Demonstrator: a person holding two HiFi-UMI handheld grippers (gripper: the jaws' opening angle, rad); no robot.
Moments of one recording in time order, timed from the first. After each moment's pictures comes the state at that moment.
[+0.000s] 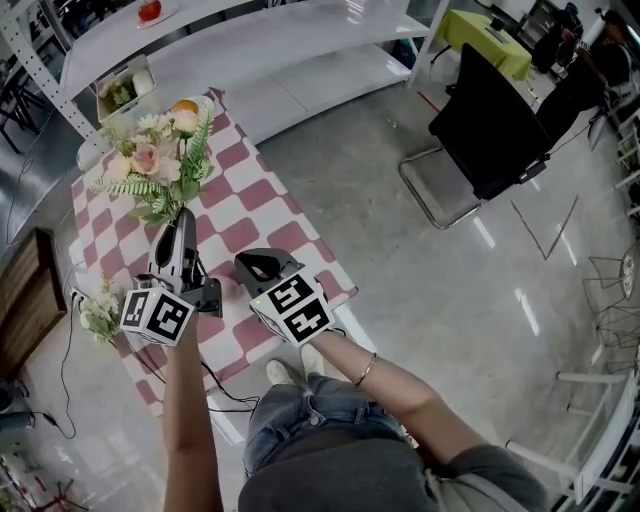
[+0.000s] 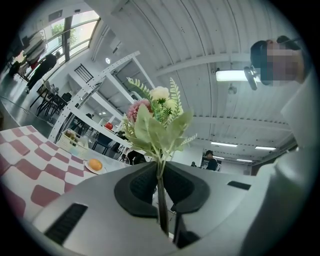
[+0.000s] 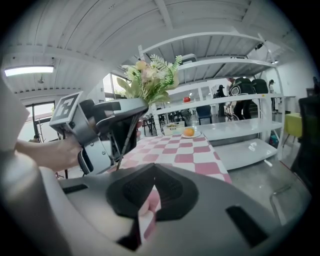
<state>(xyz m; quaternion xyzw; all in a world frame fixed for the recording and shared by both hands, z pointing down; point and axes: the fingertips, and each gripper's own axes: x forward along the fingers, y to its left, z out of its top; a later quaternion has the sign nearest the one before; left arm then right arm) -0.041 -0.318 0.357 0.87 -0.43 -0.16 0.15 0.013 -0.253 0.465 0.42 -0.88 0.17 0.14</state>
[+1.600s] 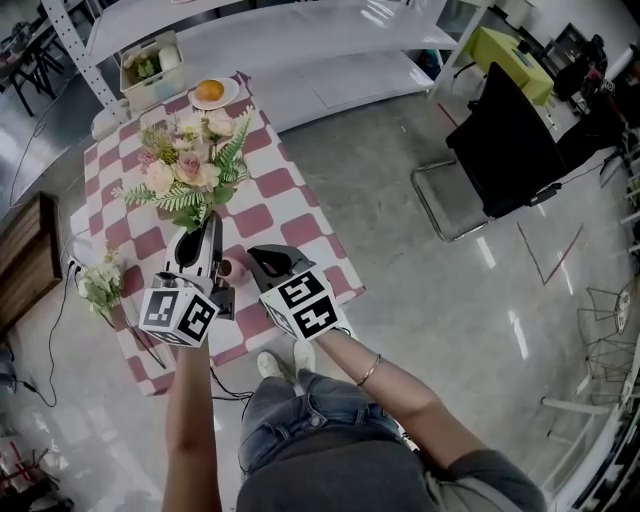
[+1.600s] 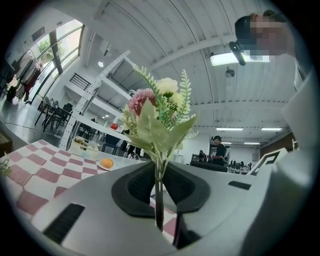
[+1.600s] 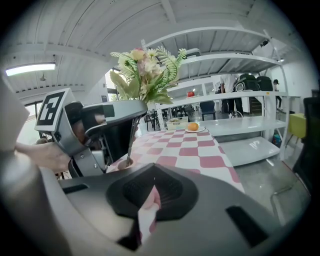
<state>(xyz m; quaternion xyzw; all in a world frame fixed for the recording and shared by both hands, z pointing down) -0.041 -0.286 0.382 0.87 -0.47 -0.10 0.11 0.004 -0.239 0.478 0.40 -0.88 0.18 0.16</state>
